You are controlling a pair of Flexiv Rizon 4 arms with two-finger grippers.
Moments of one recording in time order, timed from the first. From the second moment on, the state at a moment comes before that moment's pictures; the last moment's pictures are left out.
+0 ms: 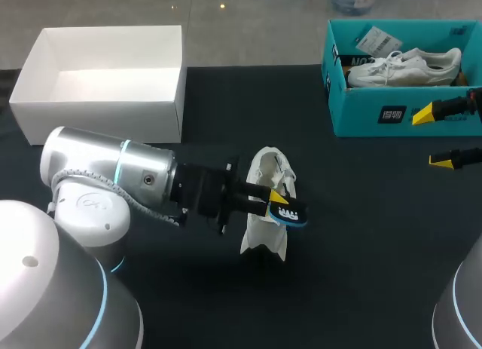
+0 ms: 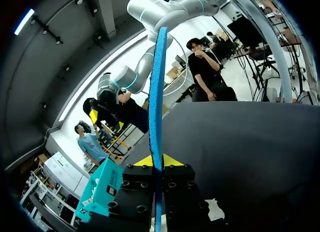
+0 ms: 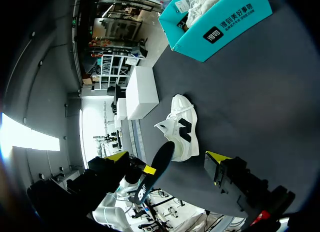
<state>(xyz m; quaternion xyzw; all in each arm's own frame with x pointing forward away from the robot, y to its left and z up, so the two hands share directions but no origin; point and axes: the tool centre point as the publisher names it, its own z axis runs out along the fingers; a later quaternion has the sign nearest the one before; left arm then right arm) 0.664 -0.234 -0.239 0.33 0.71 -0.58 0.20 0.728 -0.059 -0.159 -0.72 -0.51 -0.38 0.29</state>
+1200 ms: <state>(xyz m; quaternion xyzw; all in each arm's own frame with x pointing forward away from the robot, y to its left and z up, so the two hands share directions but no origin) 0.665 -0.217 -0.268 0.33 0.69 -0.61 0.19 0.728 -0.059 -0.159 -0.72 -0.51 -0.38 0.29</state>
